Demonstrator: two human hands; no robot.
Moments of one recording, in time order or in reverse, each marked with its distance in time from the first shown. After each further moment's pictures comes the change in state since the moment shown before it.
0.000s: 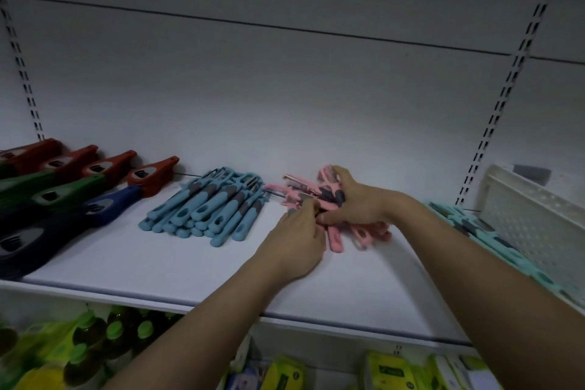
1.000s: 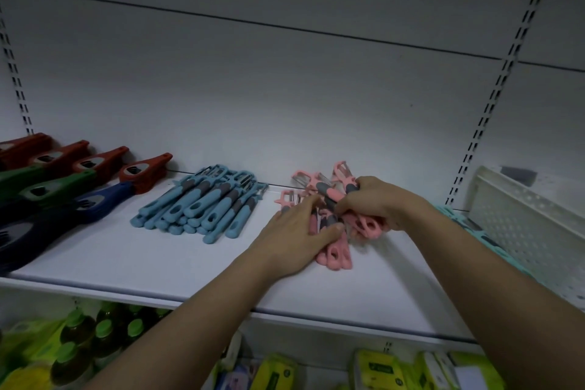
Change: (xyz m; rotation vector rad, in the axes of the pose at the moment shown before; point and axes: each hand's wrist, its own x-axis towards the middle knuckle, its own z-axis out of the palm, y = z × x) left_hand -0.004 0.010 -0.006 -0.032 -0.009 0.057; right_hand -0.021 0.001 -0.007 0.466 0.092 0.278
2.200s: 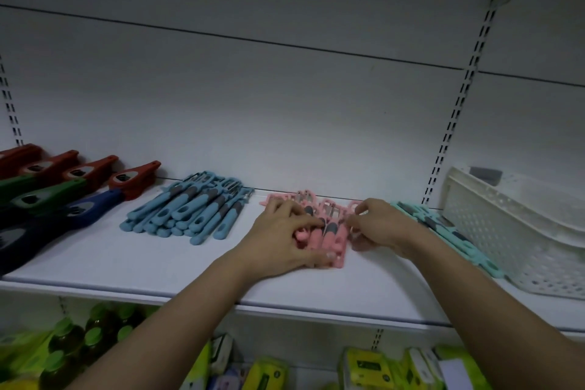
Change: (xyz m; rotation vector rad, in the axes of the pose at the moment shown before) left_hand -0.013 0.014 -0.012 0.188 -0.082 0.117; right_hand -0.042 0.040 -0.009 0.028 0.145 -0.073
